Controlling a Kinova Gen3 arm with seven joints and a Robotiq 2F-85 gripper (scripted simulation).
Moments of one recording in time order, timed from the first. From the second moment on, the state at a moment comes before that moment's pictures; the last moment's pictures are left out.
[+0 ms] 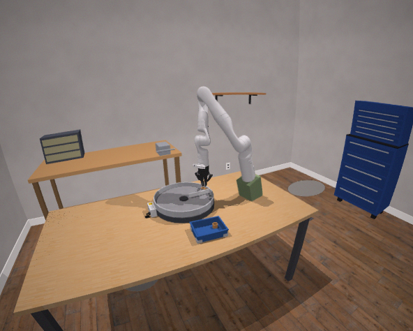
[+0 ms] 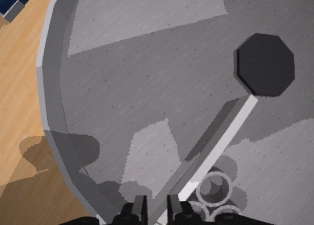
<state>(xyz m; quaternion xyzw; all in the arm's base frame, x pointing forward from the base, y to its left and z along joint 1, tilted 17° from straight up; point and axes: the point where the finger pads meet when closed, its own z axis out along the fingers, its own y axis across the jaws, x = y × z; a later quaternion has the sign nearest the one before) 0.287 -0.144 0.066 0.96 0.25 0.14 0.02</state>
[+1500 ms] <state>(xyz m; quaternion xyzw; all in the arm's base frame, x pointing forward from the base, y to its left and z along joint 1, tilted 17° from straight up) 0.259 -0.218 0.056 0.98 0.12 0.14 0.01</state>
